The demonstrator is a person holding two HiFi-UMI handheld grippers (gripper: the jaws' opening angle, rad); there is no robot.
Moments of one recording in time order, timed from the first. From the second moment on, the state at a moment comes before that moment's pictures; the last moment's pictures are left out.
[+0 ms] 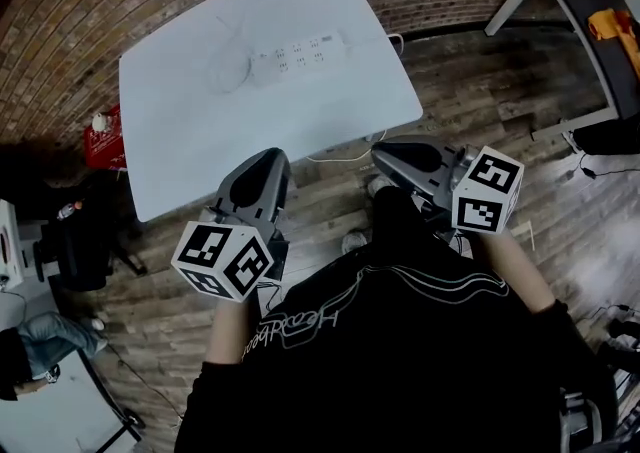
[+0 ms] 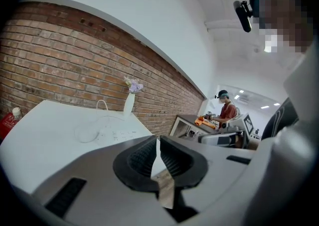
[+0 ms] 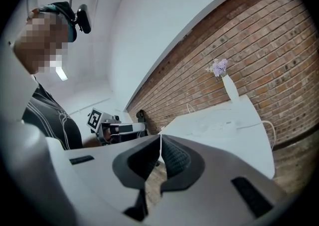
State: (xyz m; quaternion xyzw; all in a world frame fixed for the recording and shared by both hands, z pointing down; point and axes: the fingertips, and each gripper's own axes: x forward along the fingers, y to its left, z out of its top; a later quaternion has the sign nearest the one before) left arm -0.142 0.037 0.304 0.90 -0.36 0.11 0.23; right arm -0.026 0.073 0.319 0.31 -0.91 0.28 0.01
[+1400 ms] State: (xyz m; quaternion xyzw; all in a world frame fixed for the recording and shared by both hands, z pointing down) left arm -0.154 -0.183 0.438 0.74 -0.59 0.17 0.28; right arm -0.017 -0.217 0.477 0.13 -0.95 0.18 0.24
